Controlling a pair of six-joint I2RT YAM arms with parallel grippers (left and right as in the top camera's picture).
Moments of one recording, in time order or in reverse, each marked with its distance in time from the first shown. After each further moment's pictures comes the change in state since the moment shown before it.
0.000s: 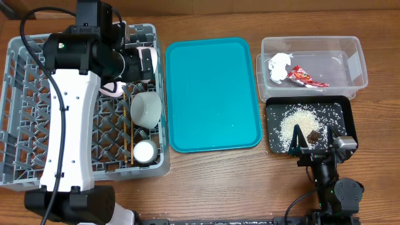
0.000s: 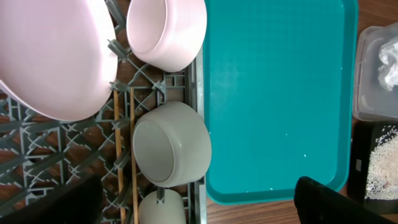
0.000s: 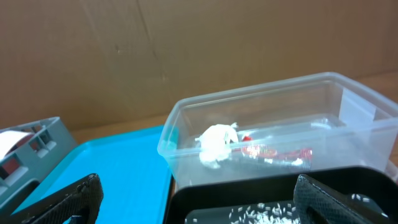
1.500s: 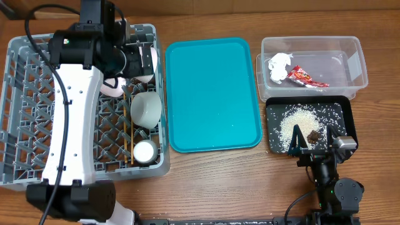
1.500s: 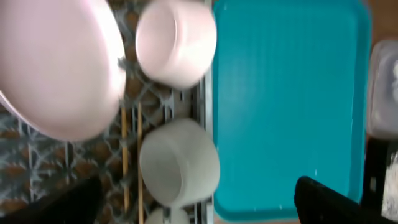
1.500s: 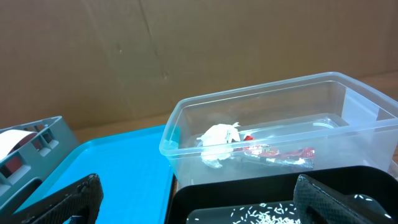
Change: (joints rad) left arm 0.000 0.010 -0.014 0.090 -0.042 0.000; right arm 0.000 0.000 0.000 0.000 -0.005 0.000
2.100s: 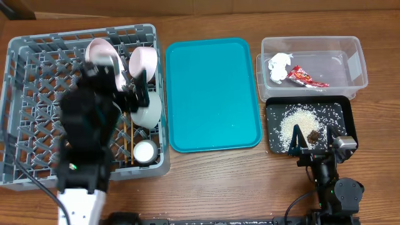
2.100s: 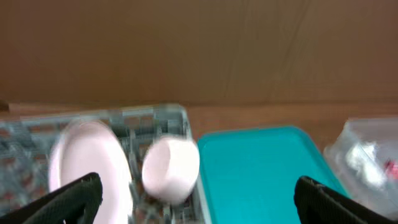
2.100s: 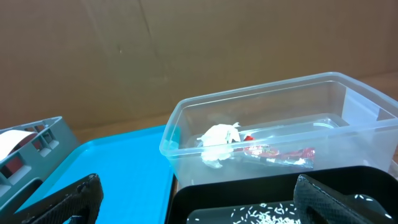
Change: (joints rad) left arm 0.026 -0.789 -1.068 1.073 0.035 0.142; right arm 0.000 0.000 0.000 0.001 0.000 0.002
